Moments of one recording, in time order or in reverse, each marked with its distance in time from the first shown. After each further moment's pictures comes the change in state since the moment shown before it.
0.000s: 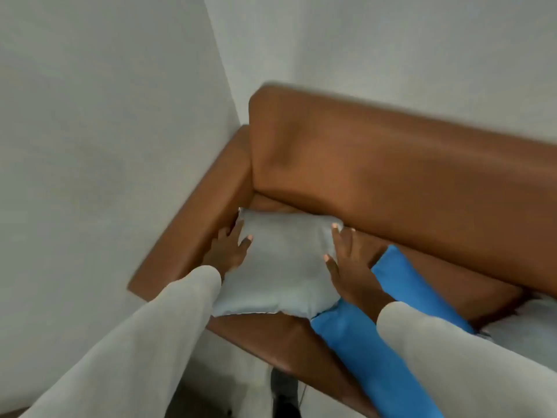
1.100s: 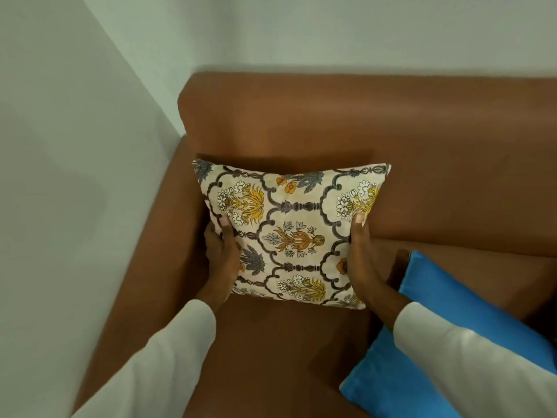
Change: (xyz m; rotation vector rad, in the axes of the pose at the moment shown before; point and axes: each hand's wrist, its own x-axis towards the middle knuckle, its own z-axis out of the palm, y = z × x) left_hand 0.189 0.037 0.032 -0.808 0.271 -0.036; right_hand 0.170 0.009 0.041 1.117 0.459 0.506
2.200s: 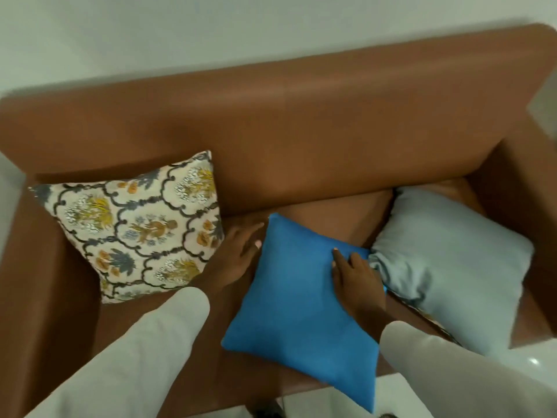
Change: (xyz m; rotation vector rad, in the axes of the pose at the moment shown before) left_hand -0.192 0.006 0.203 0.733 -0.807 0.625; right_hand -0.092 0.101 -0.332 -1.162 0.149 -0.119
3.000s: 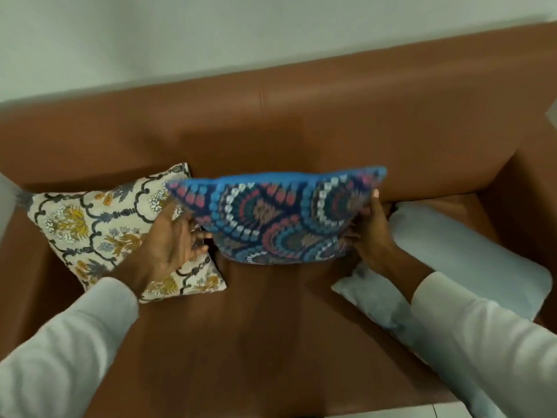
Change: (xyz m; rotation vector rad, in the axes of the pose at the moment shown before) left_hand 0.025 0.041 -0.082 -1.012 0.086 -0.522; right_hand 0.143 0.038 -0.092 1.500 -0.264 0.403
